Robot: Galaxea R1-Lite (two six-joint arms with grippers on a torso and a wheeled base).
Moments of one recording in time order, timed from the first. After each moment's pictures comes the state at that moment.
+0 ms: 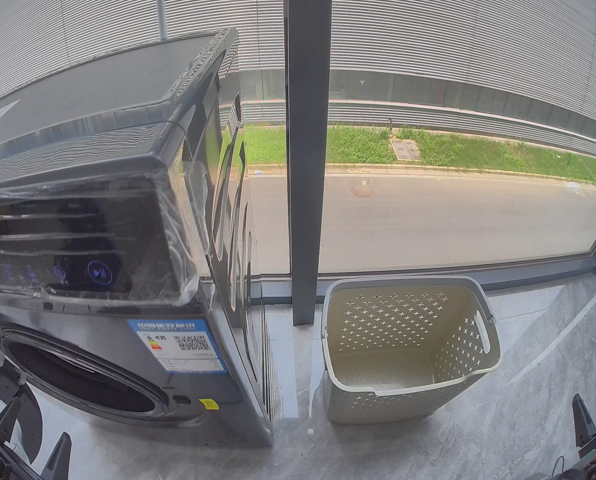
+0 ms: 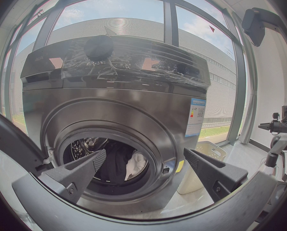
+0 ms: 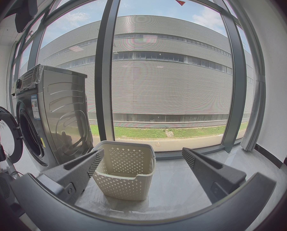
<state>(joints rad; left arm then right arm) 0.00 0.02 -0.02 -0.06 -0.16 -0.06 0.00 0.02 -0.02 0.00 0.00 -0.01</state>
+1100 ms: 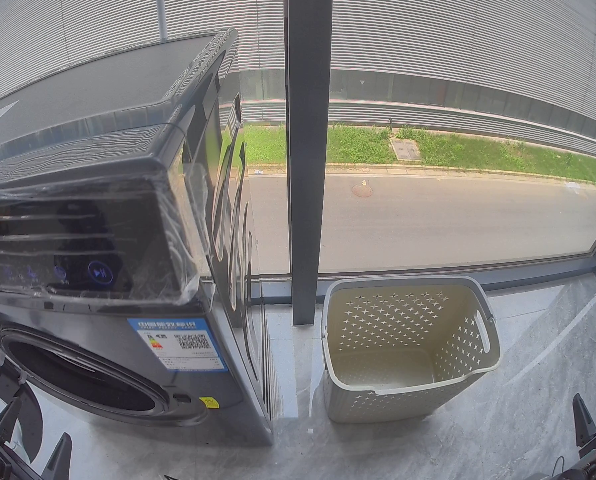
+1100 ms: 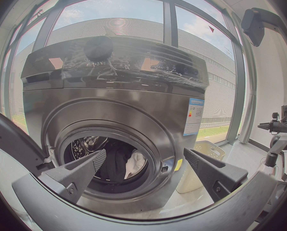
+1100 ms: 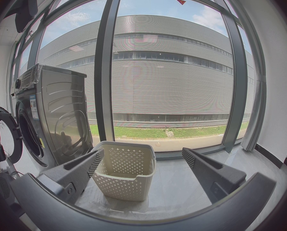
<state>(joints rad) 0.00 0.02 -0.02 -0.06 -0.17 -0.06 0.00 0.02 -0.02 0.00 0.00 -0.01</state>
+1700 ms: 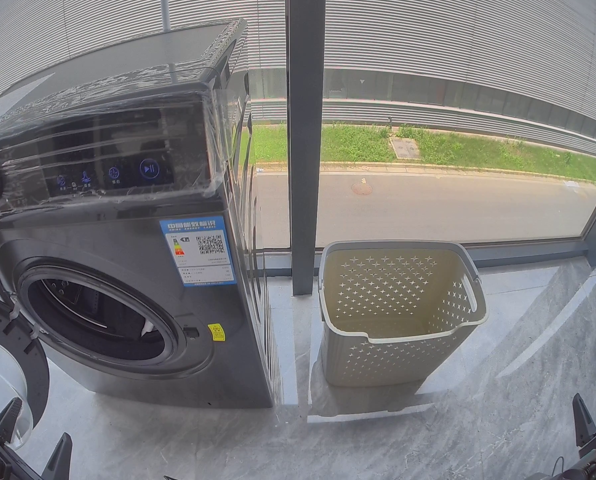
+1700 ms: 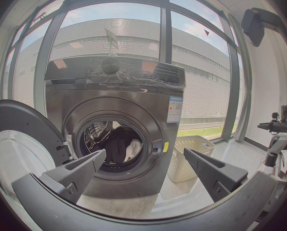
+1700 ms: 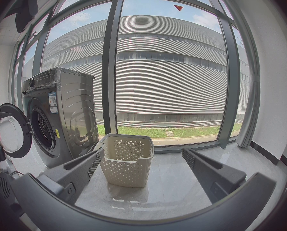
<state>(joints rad) 0.00 0.02 -0.02 -0.06 -0.17 -0.06 0.00 0.02 -0.02 0.00 0.00 -0.01</state>
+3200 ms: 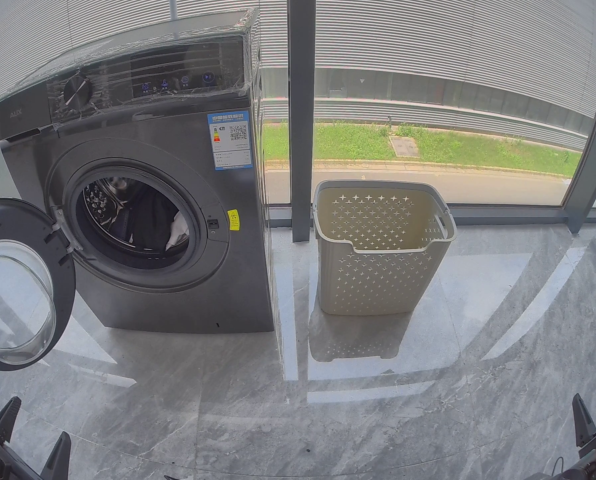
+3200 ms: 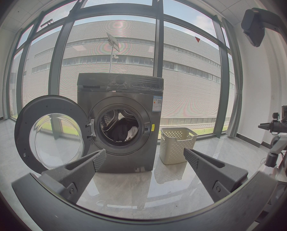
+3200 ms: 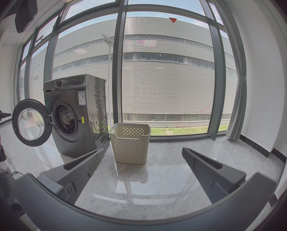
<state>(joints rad) 0.00 0.02 -0.02 -0.07 -0.16 -0.06 0.00 0.02 -0.02 0.00 0.00 -0.01</state>
